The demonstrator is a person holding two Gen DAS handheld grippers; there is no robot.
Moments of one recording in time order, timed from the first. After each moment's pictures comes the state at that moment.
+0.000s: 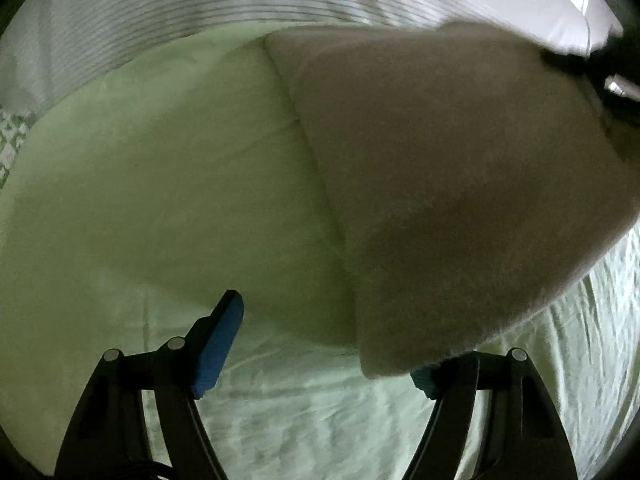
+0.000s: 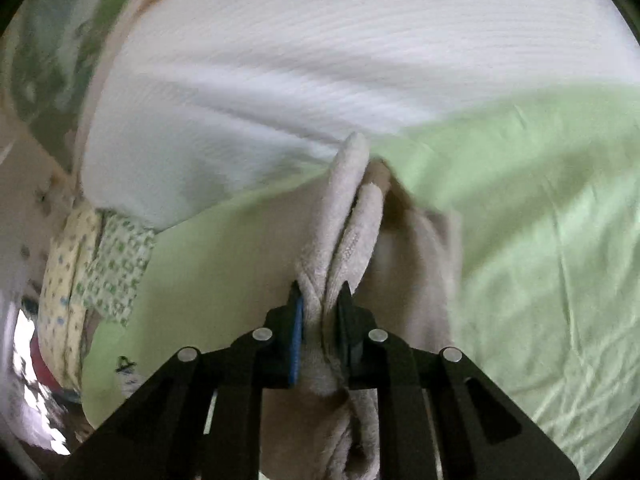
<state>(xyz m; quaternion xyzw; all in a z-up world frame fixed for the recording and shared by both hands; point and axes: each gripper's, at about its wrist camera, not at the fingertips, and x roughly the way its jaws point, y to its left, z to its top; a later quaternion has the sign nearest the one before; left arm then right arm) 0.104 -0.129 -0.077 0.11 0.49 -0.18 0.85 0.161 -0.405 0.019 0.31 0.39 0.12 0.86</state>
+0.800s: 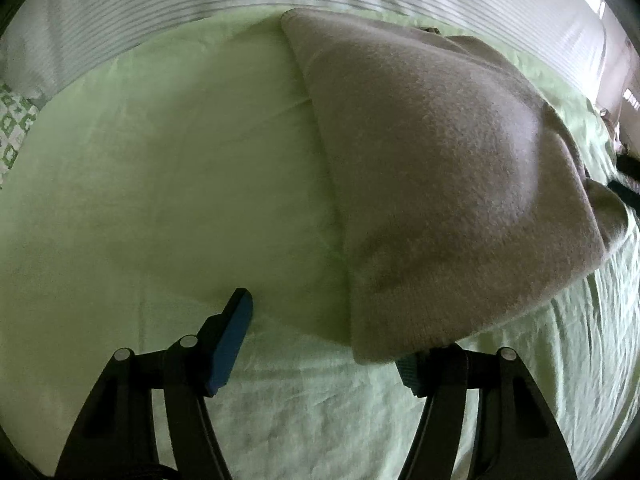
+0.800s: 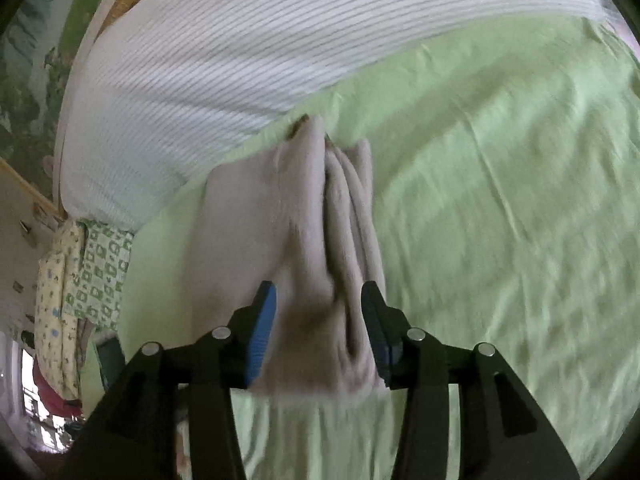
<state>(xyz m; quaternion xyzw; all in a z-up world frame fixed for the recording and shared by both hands) 0.104 -0.139 -0.081 0.10 0.51 -0.15 0.84 0.083 -0.424 -0.019 0.34 0.40 0.08 0.85</state>
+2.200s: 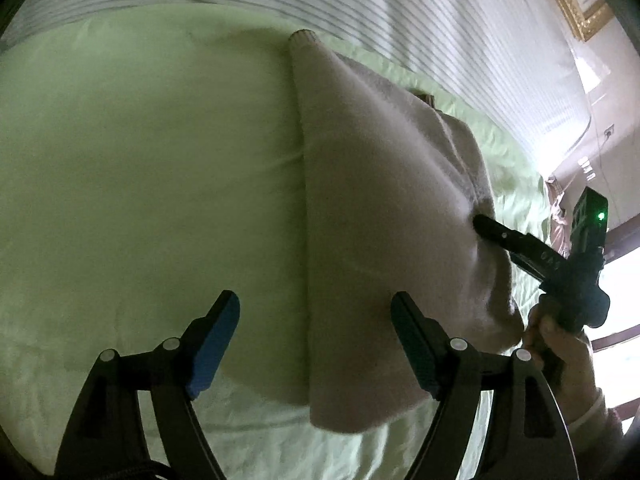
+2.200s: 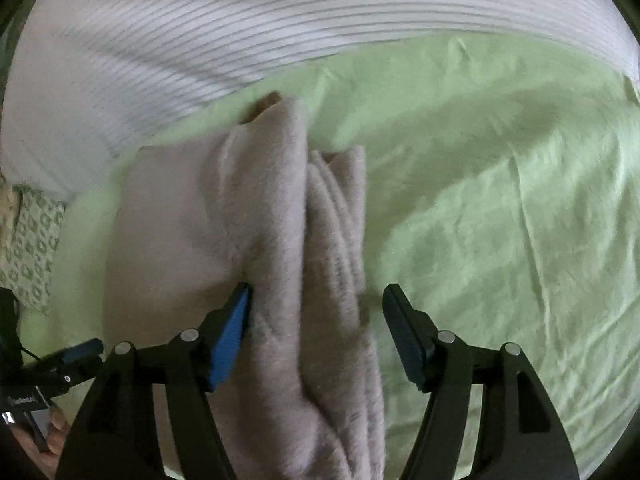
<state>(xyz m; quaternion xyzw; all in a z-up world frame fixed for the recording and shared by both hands) 0.186 -0.134 -0.041 -0.07 0.57 -0.24 0.78 0.193 -0.414 -0.047 0.25 0.46 0.03 0.85</state>
